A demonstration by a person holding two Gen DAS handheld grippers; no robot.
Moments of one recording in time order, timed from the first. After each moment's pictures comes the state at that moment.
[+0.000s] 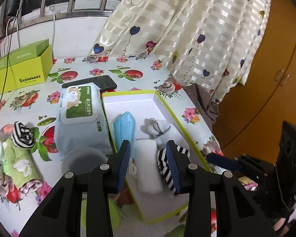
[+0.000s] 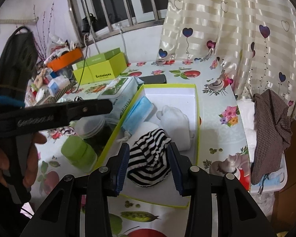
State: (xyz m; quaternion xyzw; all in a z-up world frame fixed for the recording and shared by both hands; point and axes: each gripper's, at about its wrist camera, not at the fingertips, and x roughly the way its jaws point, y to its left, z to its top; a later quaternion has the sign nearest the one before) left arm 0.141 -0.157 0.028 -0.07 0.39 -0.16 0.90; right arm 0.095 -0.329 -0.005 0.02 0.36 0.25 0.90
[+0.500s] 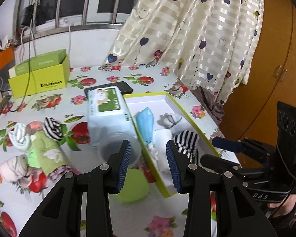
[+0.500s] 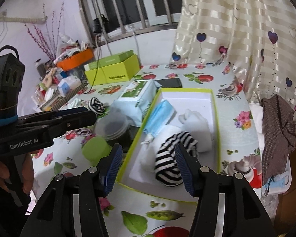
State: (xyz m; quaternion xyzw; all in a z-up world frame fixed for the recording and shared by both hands) left arm 0.088 -0.117 0.039 -0.05 0.35 -0.13 0.92; right arm 0.075 -0.299 0.010 0.01 0.35 0.27 0.90
